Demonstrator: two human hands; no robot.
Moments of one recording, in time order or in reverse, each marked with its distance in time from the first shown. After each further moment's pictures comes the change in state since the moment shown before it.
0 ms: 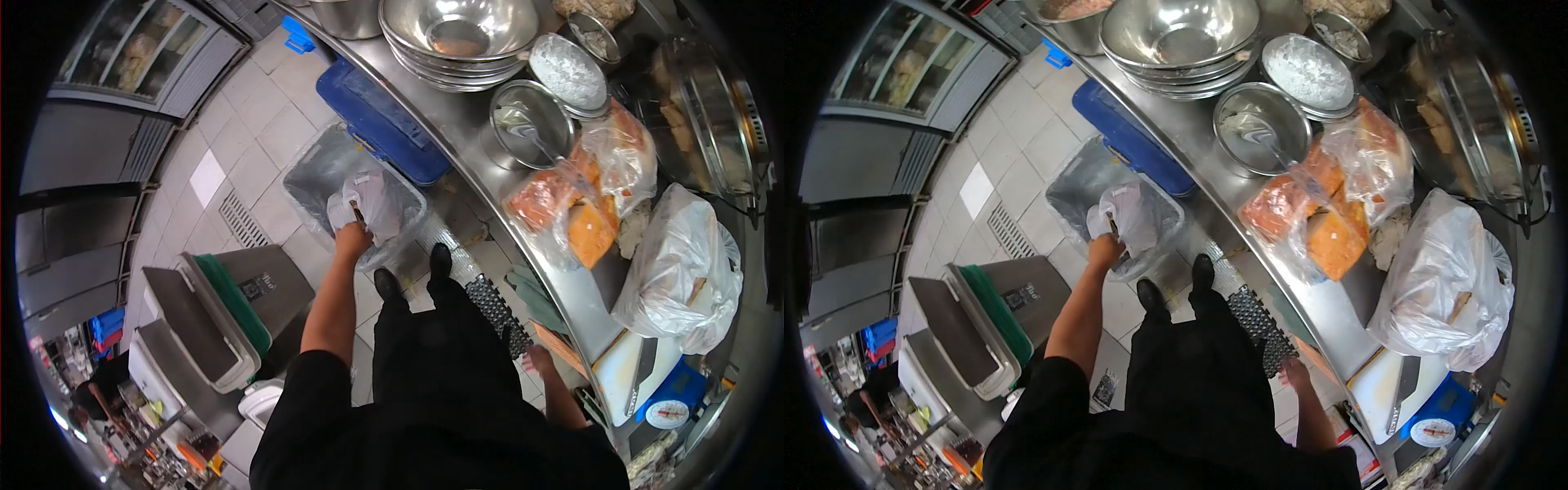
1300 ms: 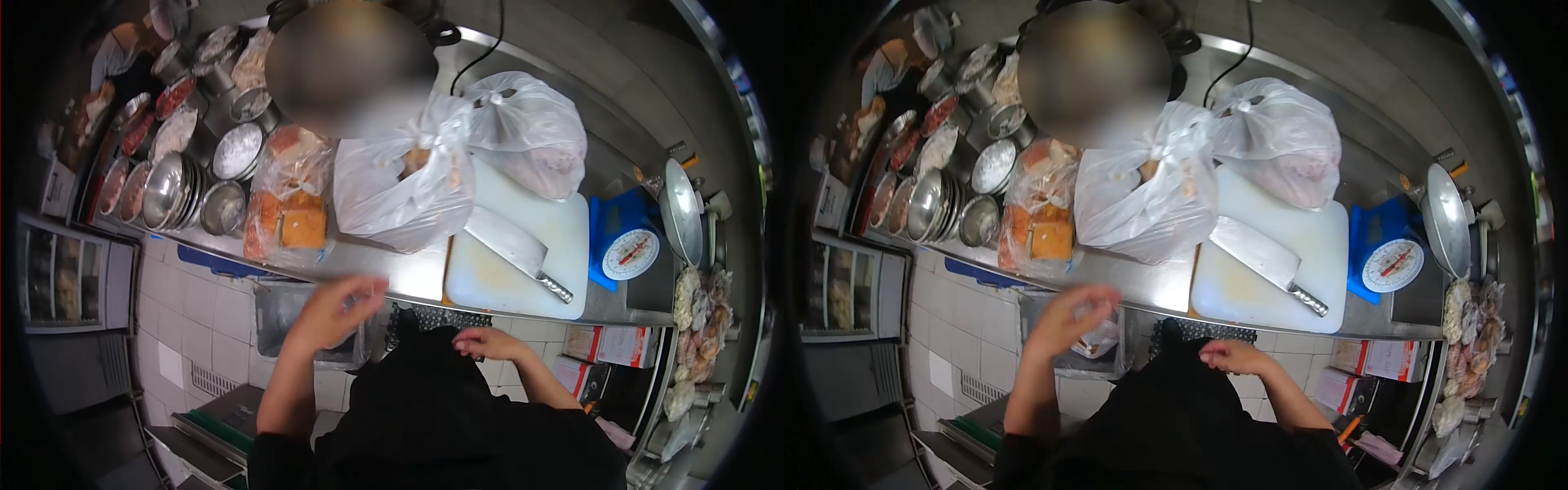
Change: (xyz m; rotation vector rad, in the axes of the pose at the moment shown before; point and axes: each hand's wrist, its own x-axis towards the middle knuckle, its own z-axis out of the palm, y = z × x) left_hand -0.316 0.455 -0.172 -0.523 -0.490 0.978; right_hand -0.274 -0.025 -0.078 -0.136 -0.037 -0.625
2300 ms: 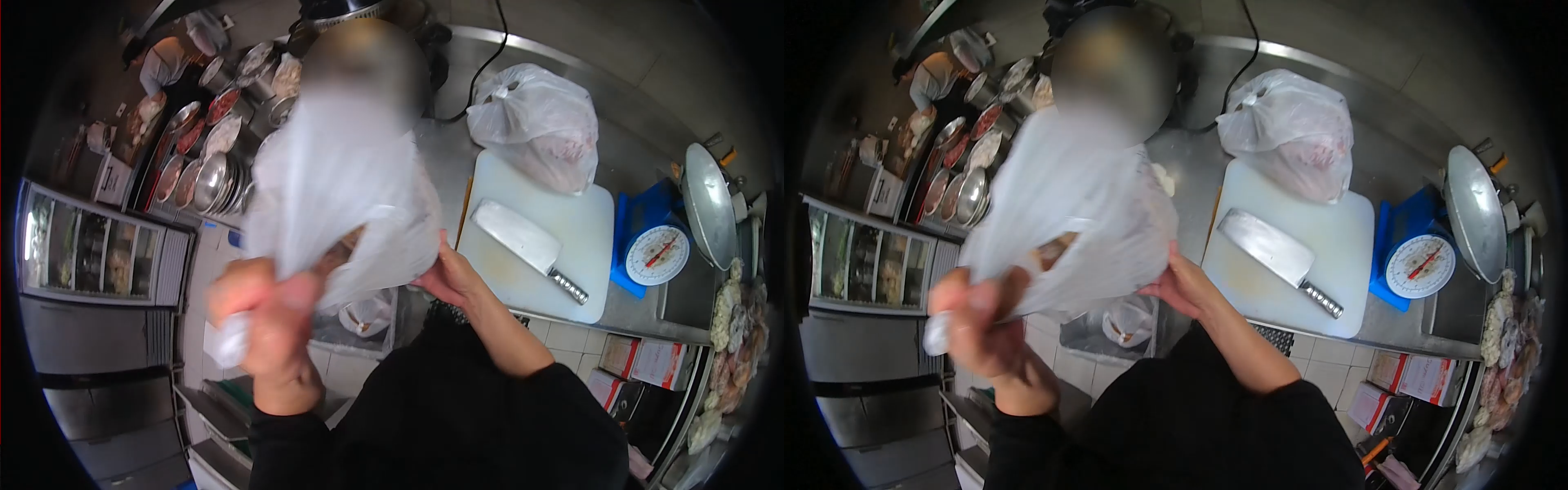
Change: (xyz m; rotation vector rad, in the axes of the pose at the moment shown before) left_hand -0.021 0.195 0.076 -0.147 1.171 0.576; right_hand 0.057 -0.147 -0.035 1.330 -0.224 -0.697
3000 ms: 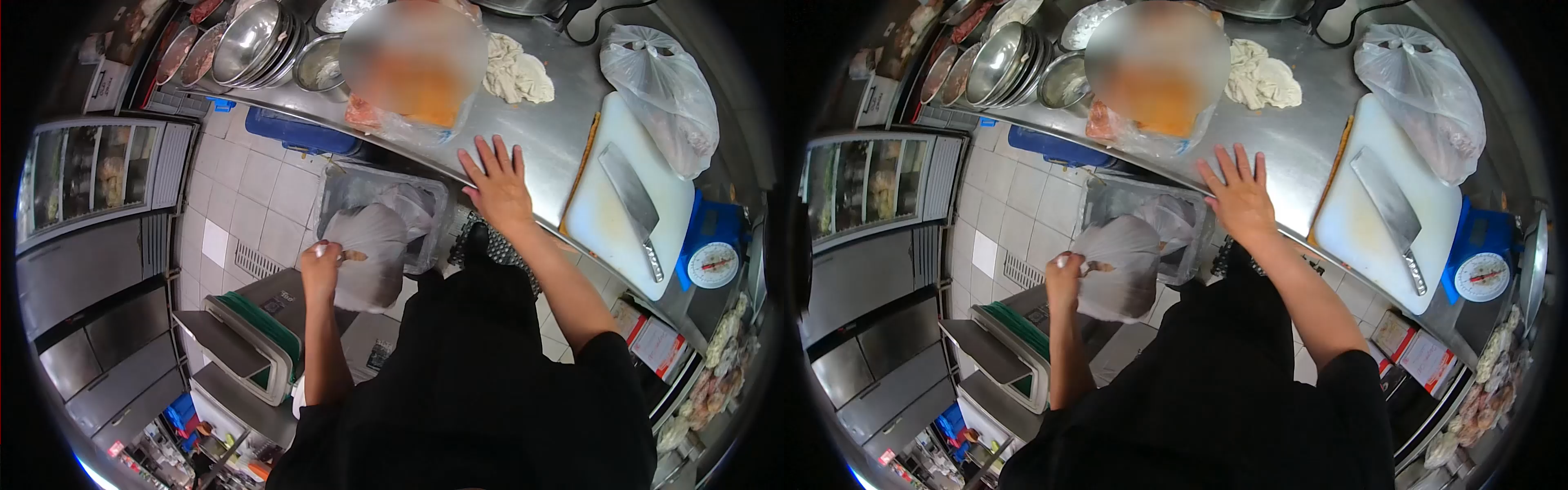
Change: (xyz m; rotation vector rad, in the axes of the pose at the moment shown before) left_hand -0.083 -0.263 -0.362 0.587 0.017 -0.981; right_hand 0.098 0.128 -0.012 -2.419 0.072 -0.236
